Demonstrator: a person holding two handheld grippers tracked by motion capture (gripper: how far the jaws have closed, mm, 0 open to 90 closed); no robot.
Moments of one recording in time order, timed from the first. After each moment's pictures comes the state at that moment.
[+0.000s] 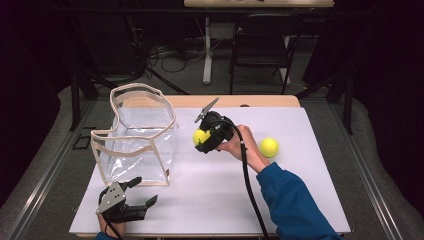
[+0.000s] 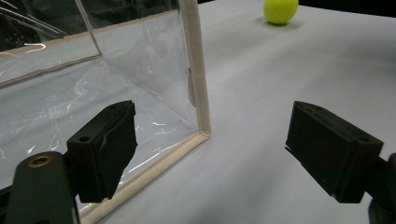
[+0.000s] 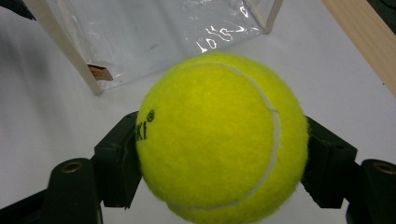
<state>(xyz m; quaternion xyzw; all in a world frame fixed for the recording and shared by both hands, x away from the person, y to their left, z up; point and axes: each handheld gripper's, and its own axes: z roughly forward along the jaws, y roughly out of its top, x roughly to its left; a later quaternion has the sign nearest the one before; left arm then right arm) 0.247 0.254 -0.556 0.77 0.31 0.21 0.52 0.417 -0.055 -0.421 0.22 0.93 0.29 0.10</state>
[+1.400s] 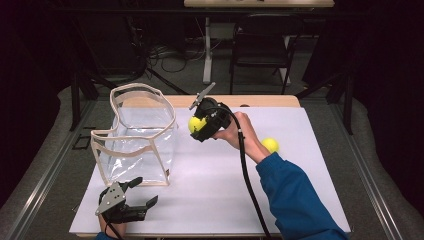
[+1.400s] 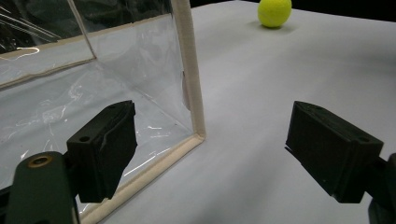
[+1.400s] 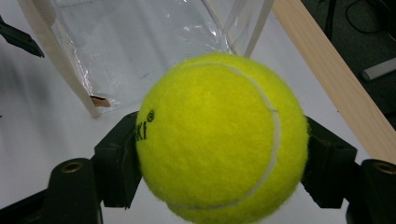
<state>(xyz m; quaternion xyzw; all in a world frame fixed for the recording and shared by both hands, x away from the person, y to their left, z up) 0.246 0.254 -0.556 0.76 0.30 0.21 0.53 0.420 -0.046 -0.377 0.20 0.92 0.30 0.13</state>
